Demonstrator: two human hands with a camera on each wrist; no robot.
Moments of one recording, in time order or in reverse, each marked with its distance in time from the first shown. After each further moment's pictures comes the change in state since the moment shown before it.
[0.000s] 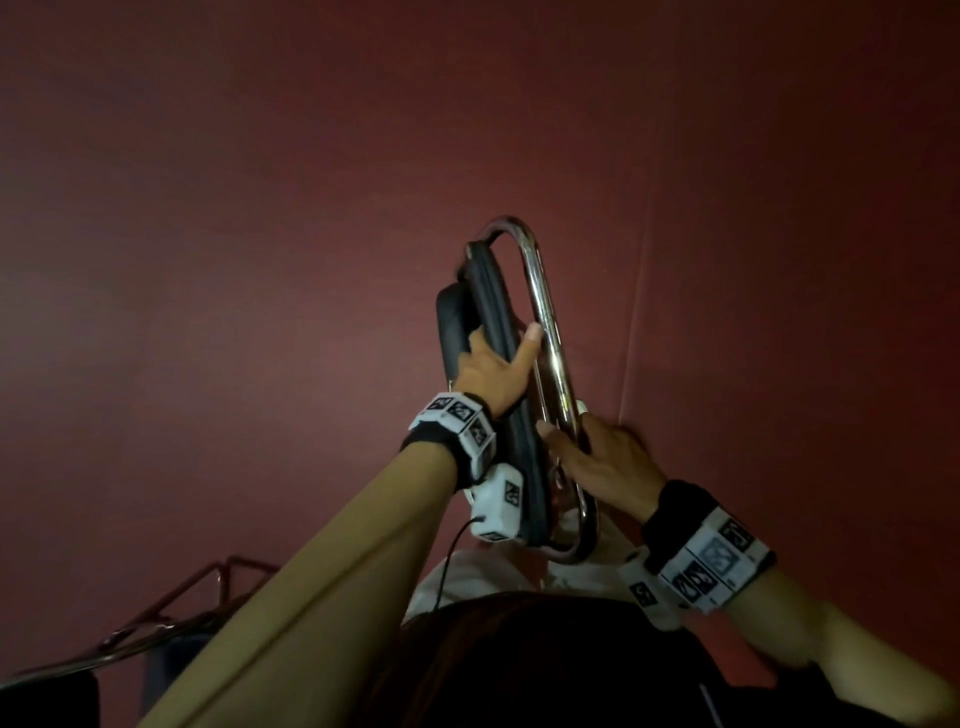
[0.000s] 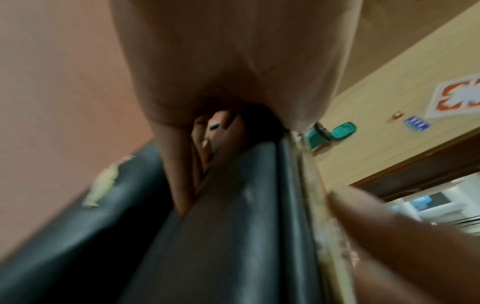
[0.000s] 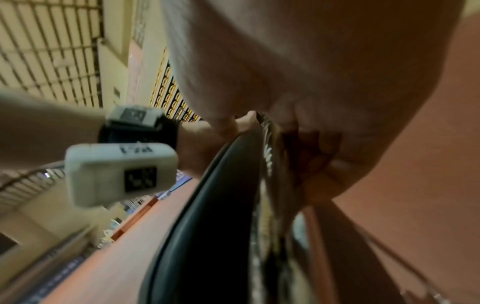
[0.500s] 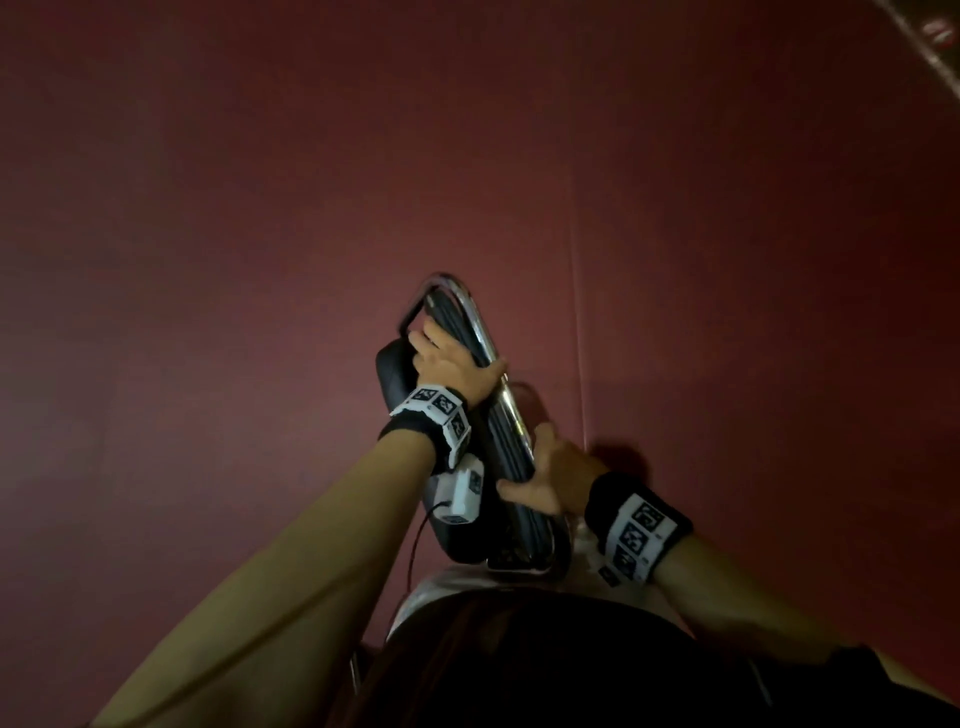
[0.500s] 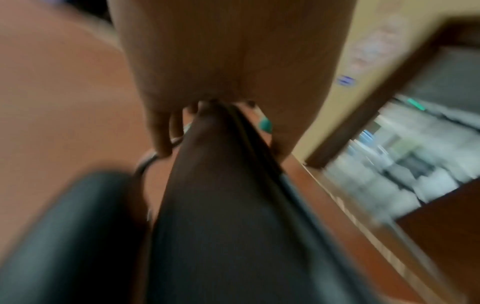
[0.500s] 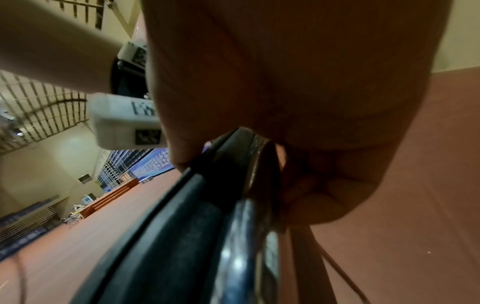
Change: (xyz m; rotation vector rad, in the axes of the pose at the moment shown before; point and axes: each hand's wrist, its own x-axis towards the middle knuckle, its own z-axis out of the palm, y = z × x) left_hand 0.017 0.095 0.027 0.447 0.221 0.194; right_hand 0.033 0.027 -0.034 -0.200 -0.020 0.118
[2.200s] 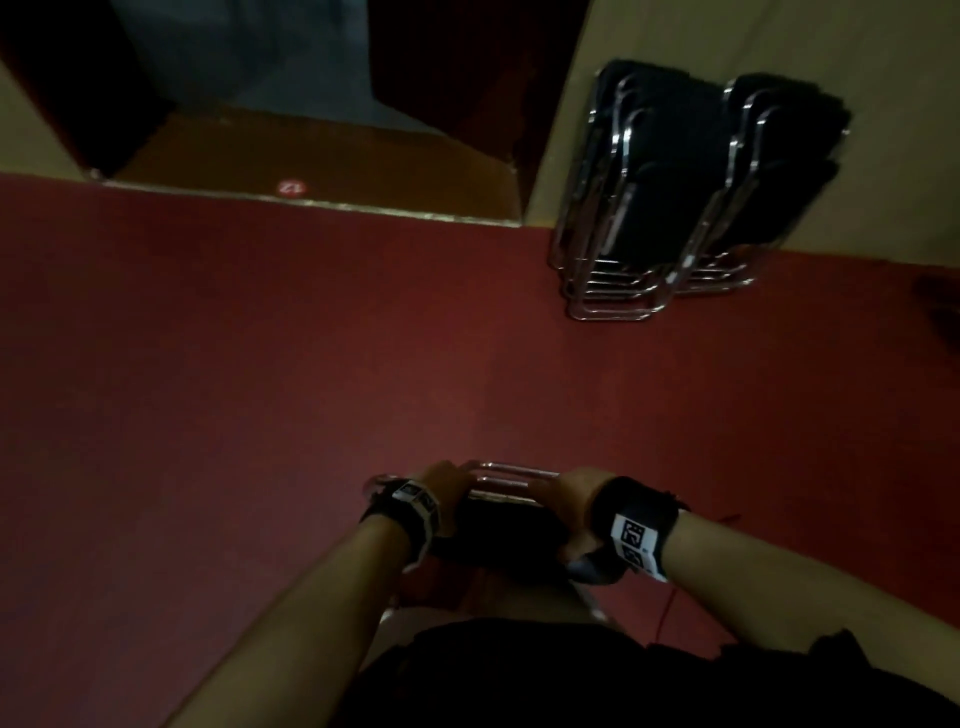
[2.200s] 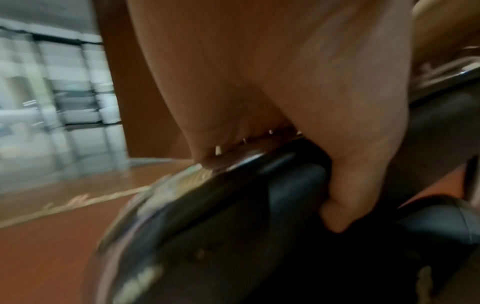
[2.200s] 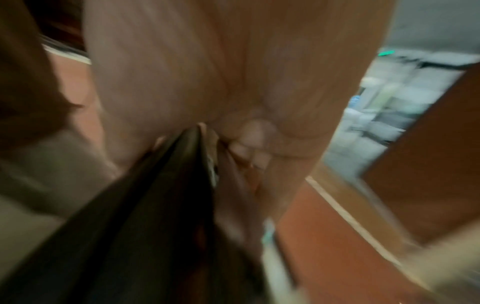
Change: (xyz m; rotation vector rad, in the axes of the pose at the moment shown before) left_hand 0.027 0.541 0.269 1.280 -0.808 1.745; right_hand -0.088 0.336 -0.329 0.200 0.246 0.535
